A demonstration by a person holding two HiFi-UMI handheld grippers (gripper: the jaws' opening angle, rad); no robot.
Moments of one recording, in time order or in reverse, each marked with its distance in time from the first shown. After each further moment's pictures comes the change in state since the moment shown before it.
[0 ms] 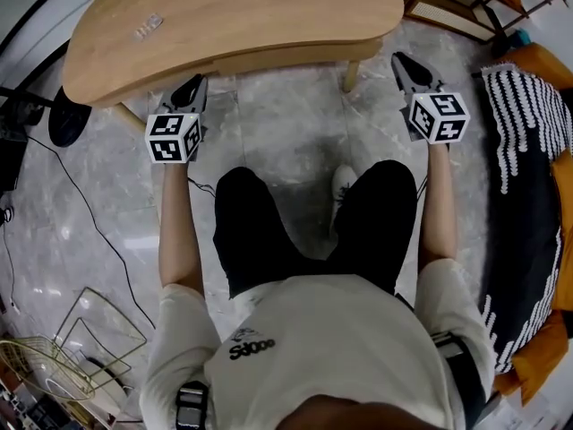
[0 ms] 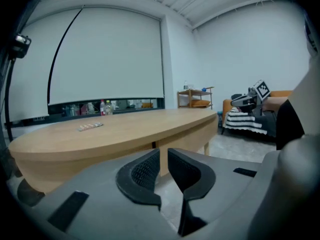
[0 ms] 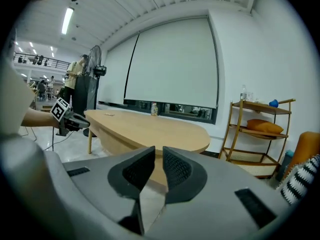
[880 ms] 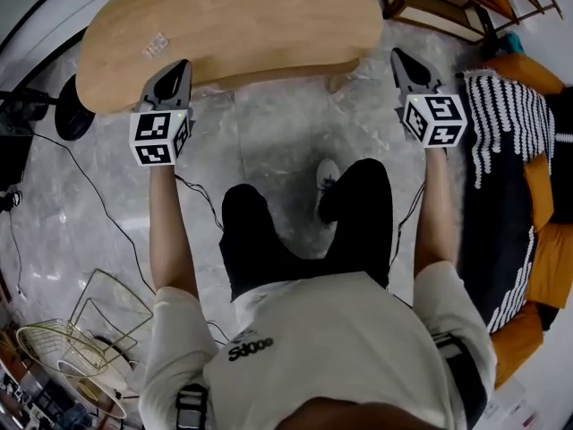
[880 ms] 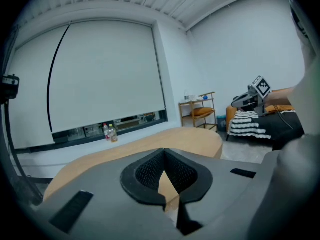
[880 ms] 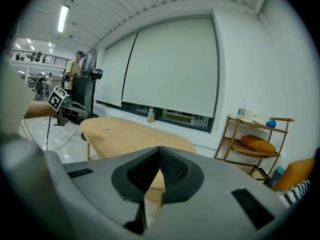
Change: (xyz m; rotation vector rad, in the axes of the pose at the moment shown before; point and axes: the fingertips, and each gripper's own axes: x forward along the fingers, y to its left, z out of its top) left arm -0.040 0.015 0.193 0.107 -0.029 0.057; right arm -0.027 -0.040 0.146 -0.023 0.041 -0.023
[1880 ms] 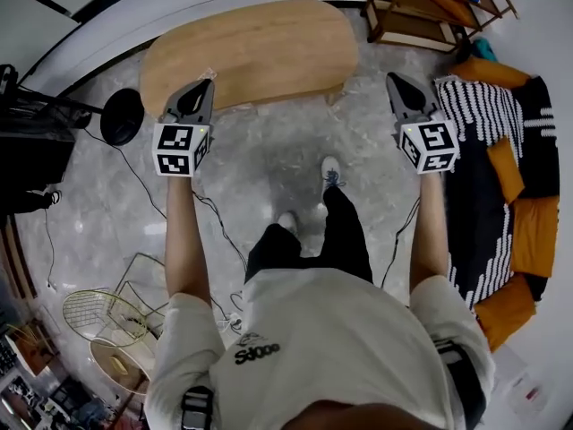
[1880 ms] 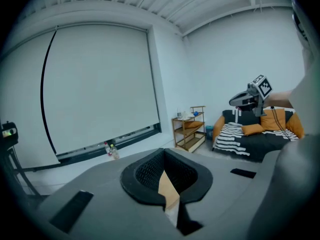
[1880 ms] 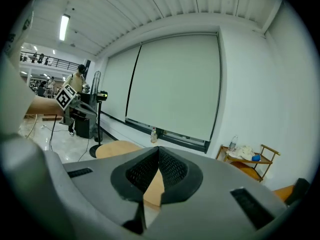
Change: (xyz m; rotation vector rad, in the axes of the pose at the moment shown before) left arm -0.175 0.022 0.290 0.025 0.063 -0.103; right arm -0.191 0.022 0.298 -0.017 -0.036 0.005
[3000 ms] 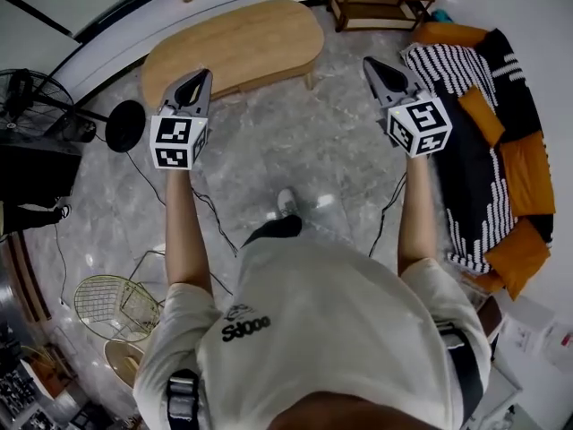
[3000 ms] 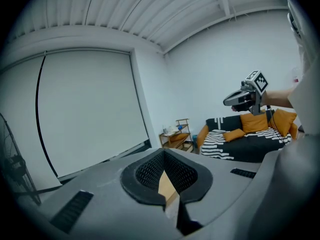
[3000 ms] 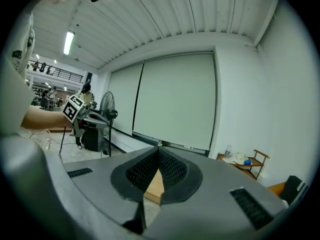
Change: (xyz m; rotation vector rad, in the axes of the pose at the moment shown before) left arm -0.194 -0.108 0.109 0.134 -0.130 -0.081; right arm -0.228 0.094 0.114 0.040 -0.100 -0.004
